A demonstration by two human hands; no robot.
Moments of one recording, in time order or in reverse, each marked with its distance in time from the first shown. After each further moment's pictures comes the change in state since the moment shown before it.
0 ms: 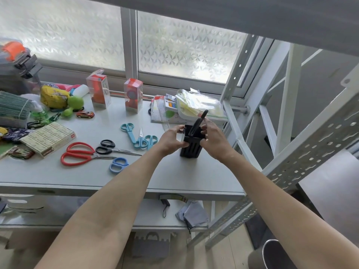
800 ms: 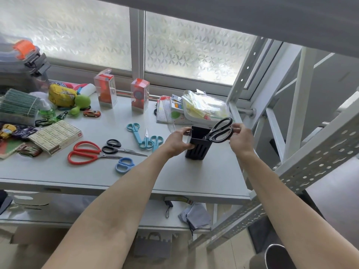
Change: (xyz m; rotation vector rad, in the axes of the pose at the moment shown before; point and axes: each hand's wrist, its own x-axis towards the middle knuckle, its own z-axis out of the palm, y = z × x) left_hand 0.000 -0.002 -0.002 -0.018 -0.016 0.008; right_hand 0.009 0.028 -0.021 0.269 0.352 0.353
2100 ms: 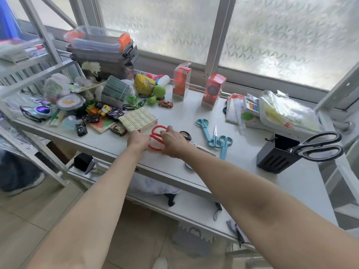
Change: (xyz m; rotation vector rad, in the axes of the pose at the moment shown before) left_hand -0.141 -0.170 -0.205 -0.291 0.753 -0.784; right_hand -0.150 -0.141 0.311 -0.686 -0.845 -0.886
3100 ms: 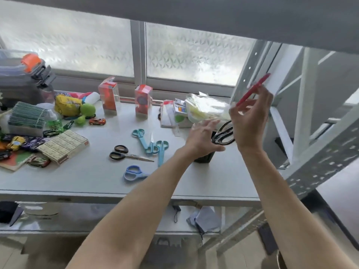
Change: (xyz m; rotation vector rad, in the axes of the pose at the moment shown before) left_hand -0.221 0.128 0.234 0.511 -0.602 1.214; right_hand -0.251 0.198 -0.147 0.389 1.404 0.422
